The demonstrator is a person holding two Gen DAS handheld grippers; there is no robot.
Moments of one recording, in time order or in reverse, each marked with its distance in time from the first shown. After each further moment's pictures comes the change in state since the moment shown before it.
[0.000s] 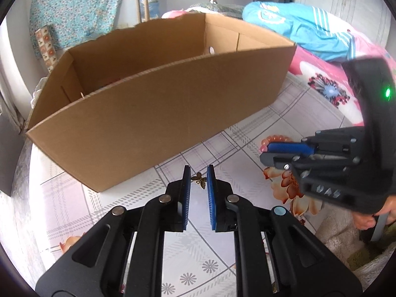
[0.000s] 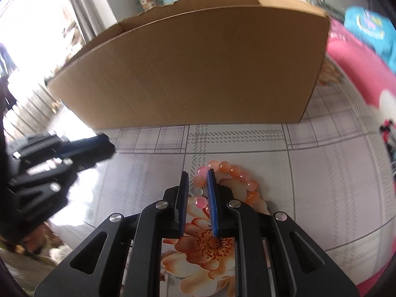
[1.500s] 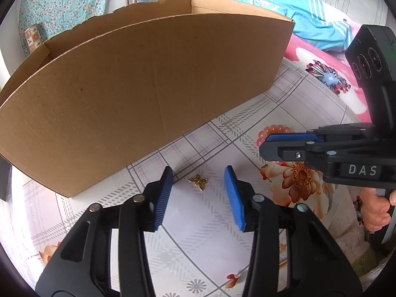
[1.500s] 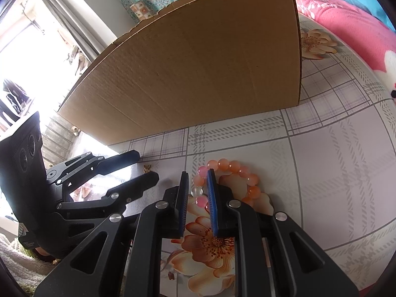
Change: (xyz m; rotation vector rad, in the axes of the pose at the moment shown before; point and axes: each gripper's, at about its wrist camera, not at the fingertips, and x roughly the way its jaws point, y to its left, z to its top) left arm 0.033 -0.007 -0.005 0.038 0.051 -0.042; right arm 0.001 -0.053 -0.007 0.214 -0.009 0.236
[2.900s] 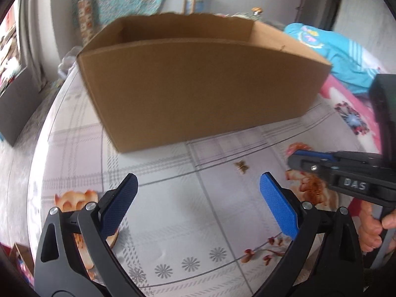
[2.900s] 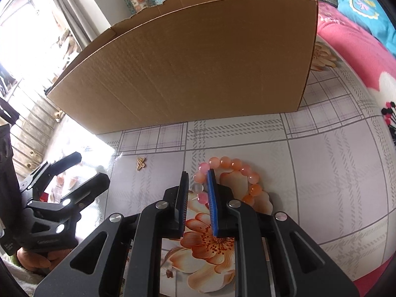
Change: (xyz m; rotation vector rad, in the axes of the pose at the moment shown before) left arm -0.045 0.034 -0.027 -0.261 -0.100 0.122; right arm 0.013 0.048 -0.003 -0.069 0.028 -0.118
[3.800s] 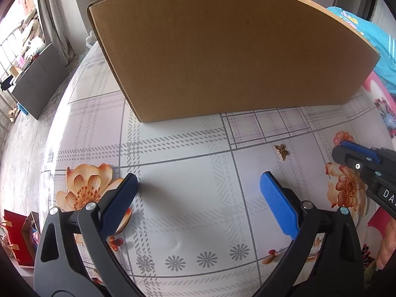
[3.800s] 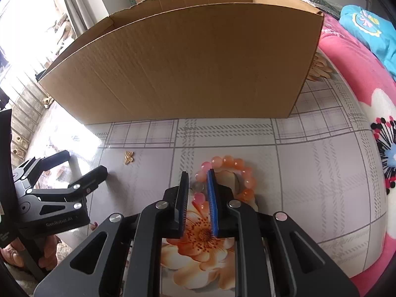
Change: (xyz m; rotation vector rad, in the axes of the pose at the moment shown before) left arm 0.030 0.001 -0.002 -0.107 0.188 0.206; right arm 0.004 0.026 -0.009 -0.077 0.028 -0.102
